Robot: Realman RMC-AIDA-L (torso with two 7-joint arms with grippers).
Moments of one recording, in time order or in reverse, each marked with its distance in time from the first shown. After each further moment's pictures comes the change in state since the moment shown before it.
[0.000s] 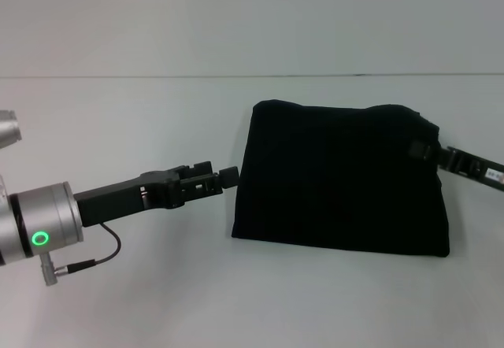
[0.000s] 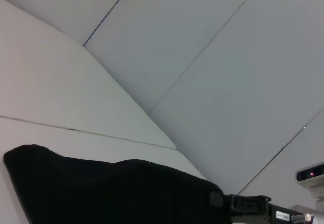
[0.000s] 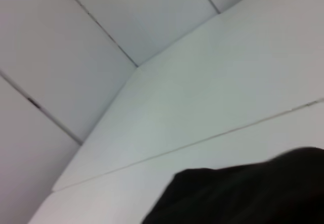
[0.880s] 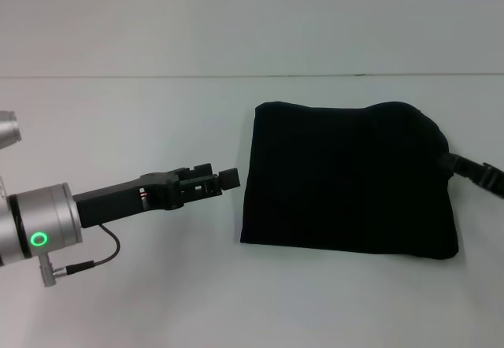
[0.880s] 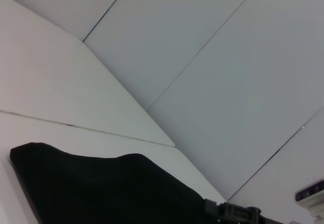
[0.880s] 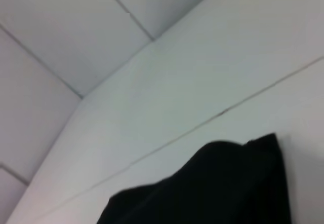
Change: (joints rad) left arm 0.001 0.003 0.004 -0.001 0.001 0.004 -0.013; right arm -0.072 0.017 0.075 0.019 0.034 0.070 -0.027
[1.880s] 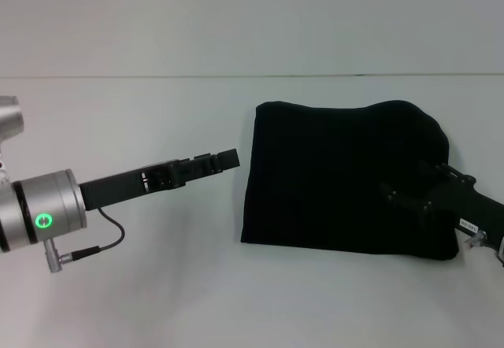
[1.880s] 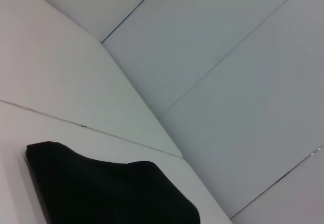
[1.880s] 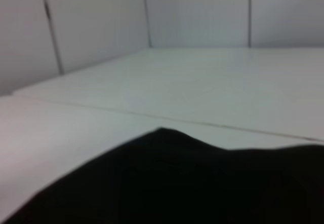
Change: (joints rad) left arm -0.025 0.000 -0.009 0.000 -0.007 -0.039 -0.123; right arm 0.041 0.038 -0.011 0.152 0.070 0.026 -0.867
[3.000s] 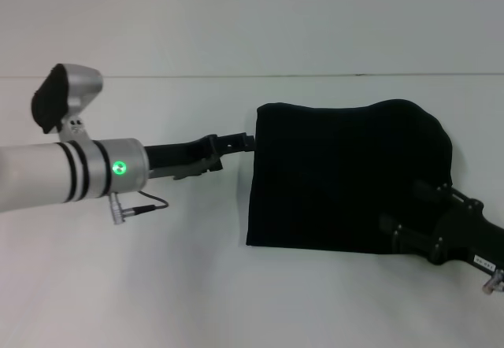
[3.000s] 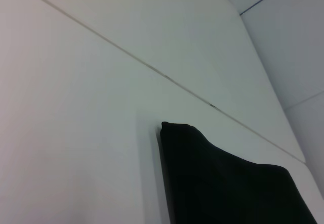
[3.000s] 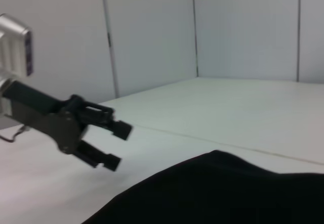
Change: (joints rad) left arm -0.234 -0.026 0.012 -0.105 0.226 -0.458 -0.415; right arm -0.109 -0.007 -0.047 -0.038 -0.001 -0.236 -0.084
